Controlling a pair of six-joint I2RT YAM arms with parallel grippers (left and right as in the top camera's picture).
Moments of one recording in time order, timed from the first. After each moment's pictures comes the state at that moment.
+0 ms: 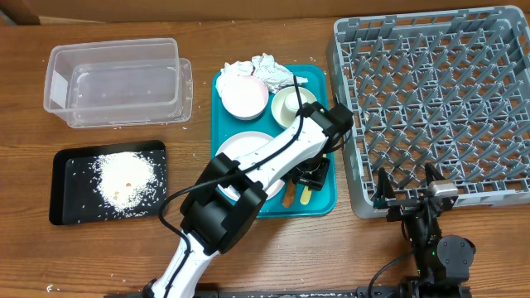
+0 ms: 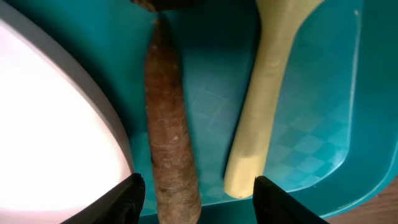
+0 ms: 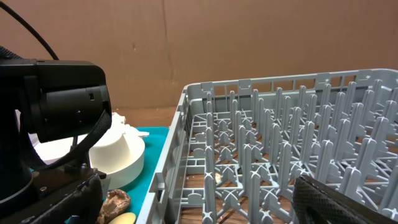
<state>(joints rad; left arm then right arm) -0.80 2.25 1.81 -1.29 0.05 -0.50 -0.03 0.01 0.02 -0.02 -0.16 0.10</state>
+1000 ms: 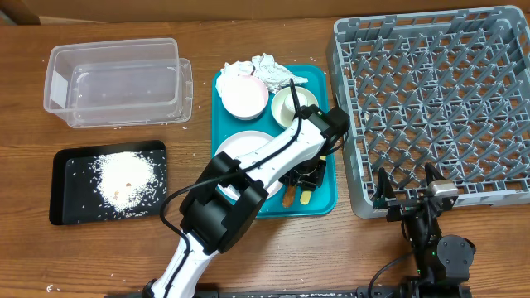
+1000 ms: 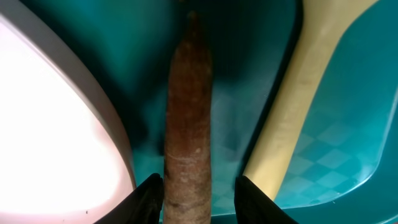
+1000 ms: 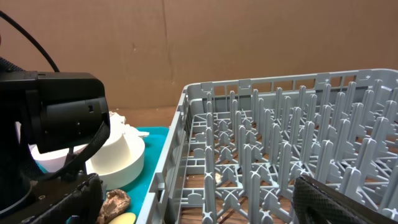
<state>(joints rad) -0.79 2.25 1.77 -1.26 0.04 -0.53 -0.03 0.01 0.02 -0.02 -0.16 0.10</state>
